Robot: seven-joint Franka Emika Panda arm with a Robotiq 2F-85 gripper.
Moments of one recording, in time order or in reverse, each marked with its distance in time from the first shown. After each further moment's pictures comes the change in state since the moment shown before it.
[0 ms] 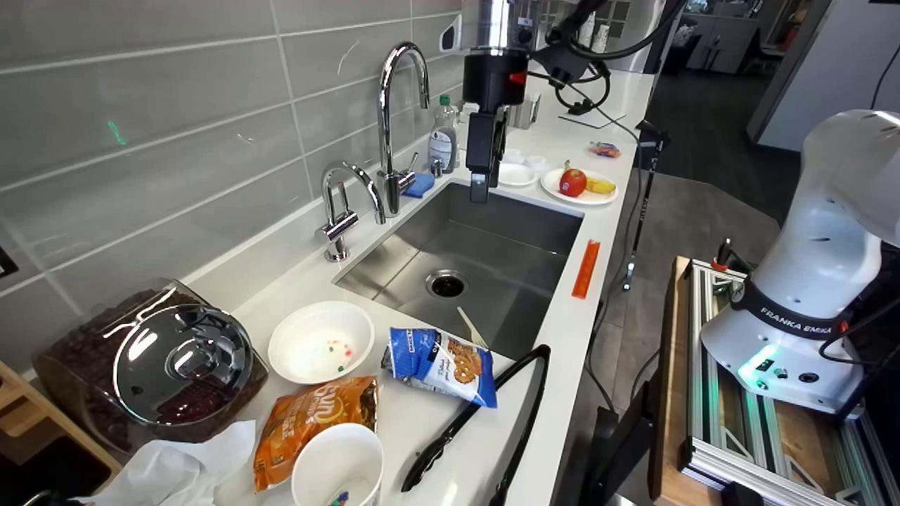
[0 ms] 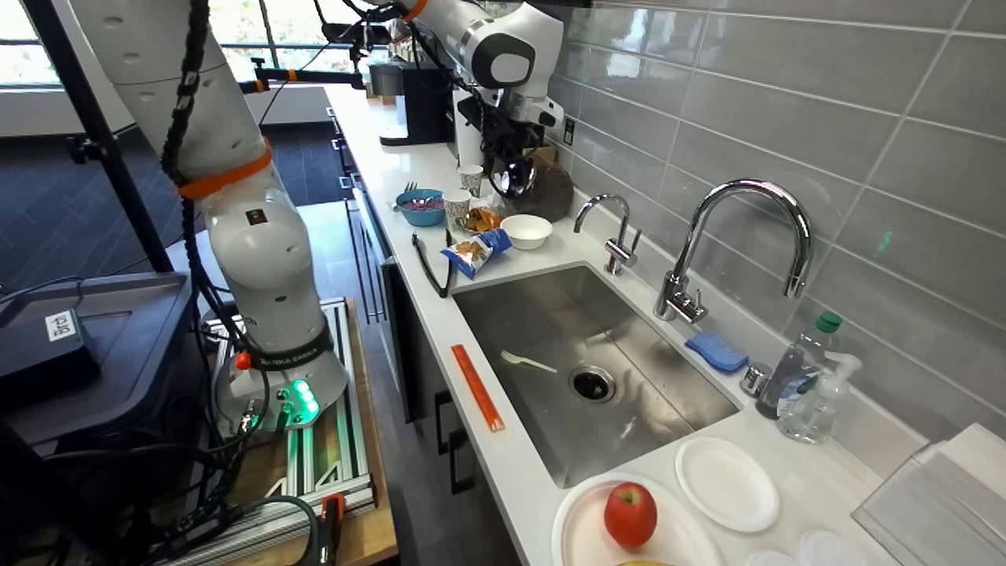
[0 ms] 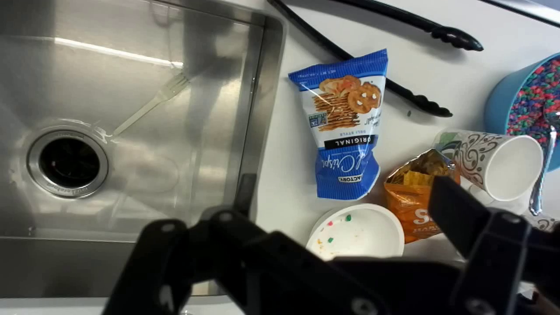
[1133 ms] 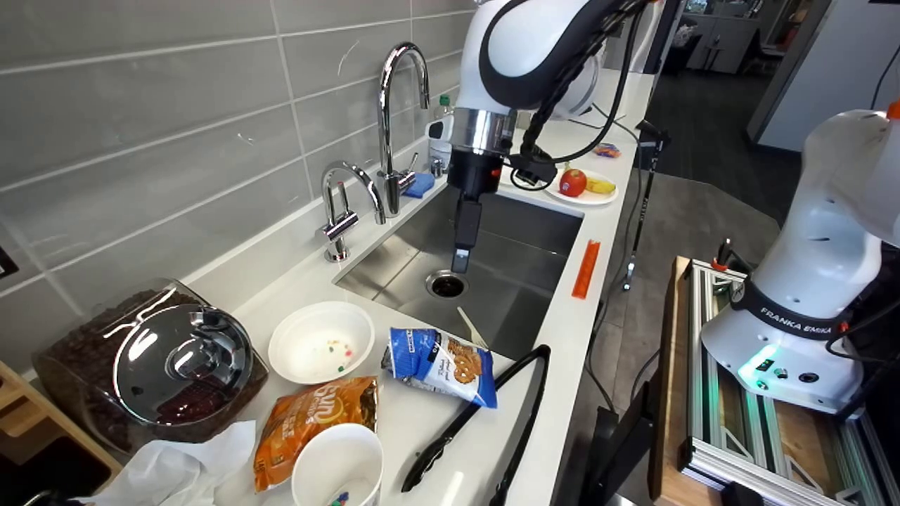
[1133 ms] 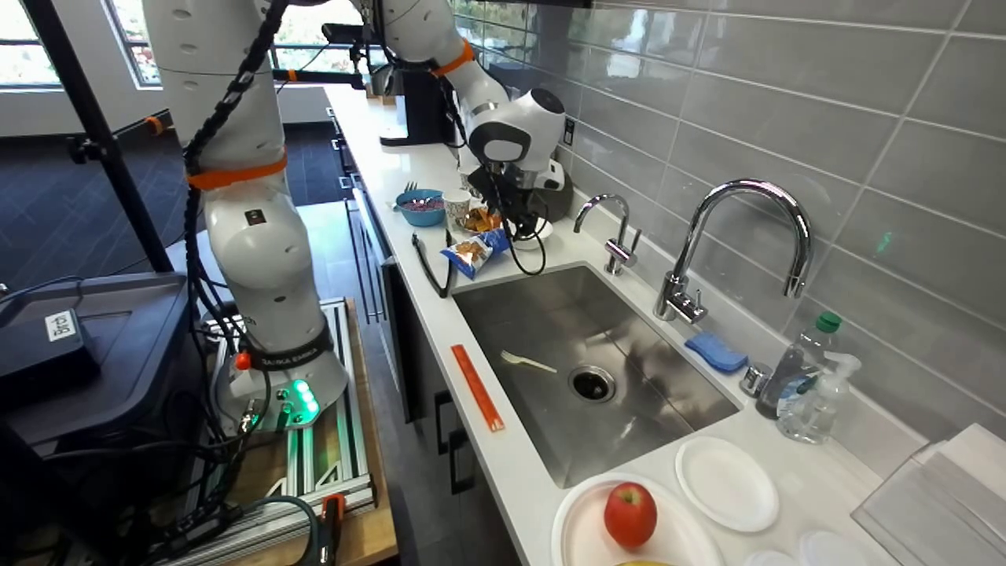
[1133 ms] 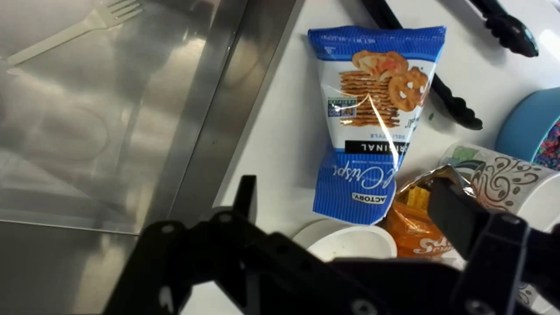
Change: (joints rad) arm -0.015 0.221 0.017 -0.109 0.292 0.360 -0.514
